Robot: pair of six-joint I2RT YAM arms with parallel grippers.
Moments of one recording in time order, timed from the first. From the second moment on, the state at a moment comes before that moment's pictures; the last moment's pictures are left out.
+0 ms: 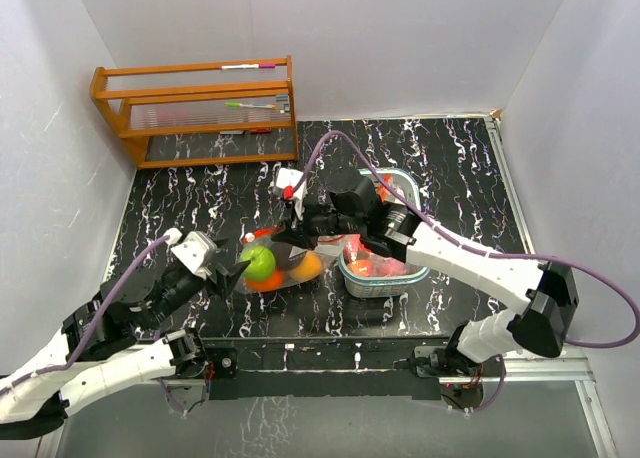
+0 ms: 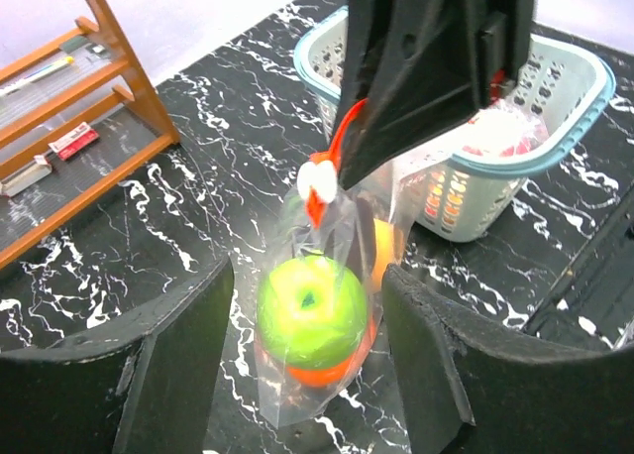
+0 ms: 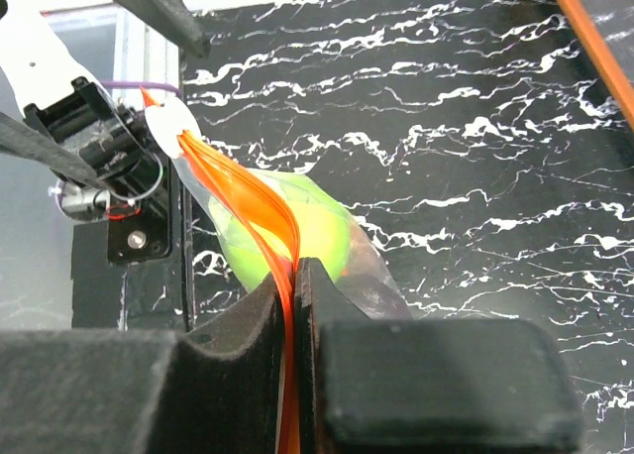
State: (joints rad) left arm -1.10 0.38 0.85 -0.63 -0.34 0.08; right arm 0.96 1.42 1.27 -0.18 -0.46 -0.12
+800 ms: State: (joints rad) left arm -1.10 0.40 0.70 -0.27 -0.37 0.14; right arm 0.96 1.31 1.21 -0.11 -0.44 -0.06
